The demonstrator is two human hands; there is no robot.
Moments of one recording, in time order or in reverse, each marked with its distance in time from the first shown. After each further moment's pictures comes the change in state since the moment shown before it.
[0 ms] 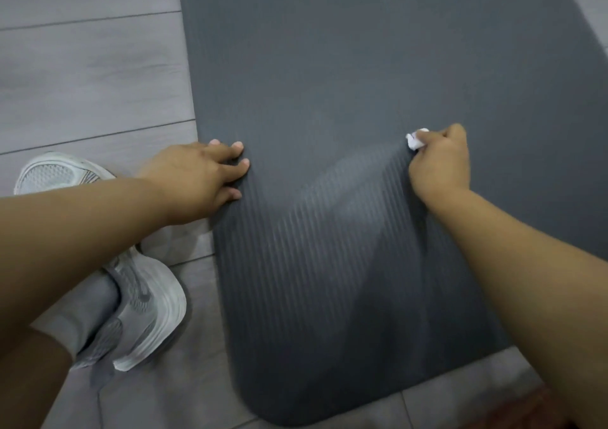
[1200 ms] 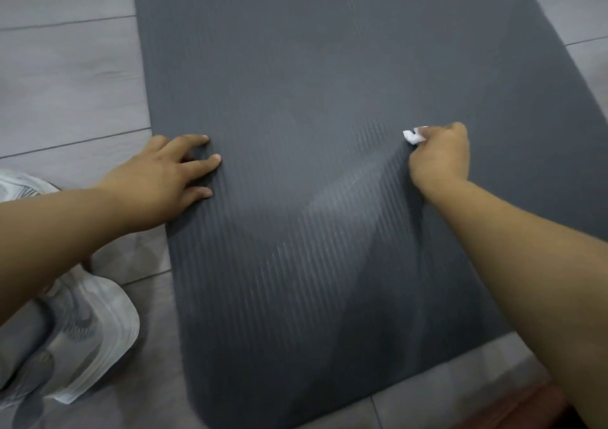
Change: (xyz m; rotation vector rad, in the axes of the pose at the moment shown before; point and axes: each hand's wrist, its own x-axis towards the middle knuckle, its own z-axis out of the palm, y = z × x) left_hand 0.019 -0.006 0.022 -0.083 0.227 0.059; right_hand 0.023 0.015 -0.030 -0.052 0.089 0.047
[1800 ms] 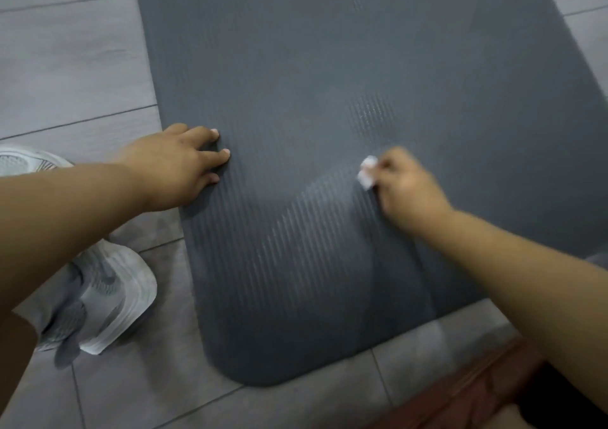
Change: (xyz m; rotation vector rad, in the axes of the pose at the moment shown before) left_hand -0.006 0.023 -0.020 0.049 -0.195 -0.018; right_hand -0.090 0.014 -0.018 -0.134 -0.452 -0.422
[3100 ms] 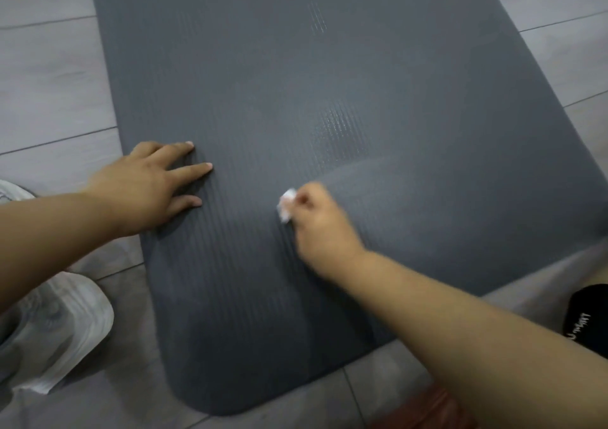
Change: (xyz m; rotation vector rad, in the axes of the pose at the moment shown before) left_hand 0.012 0.004 0.011 -0.031 0.066 0.020; right_hand -0.020 -0.061 0.040 0.389 -0.048 0.044
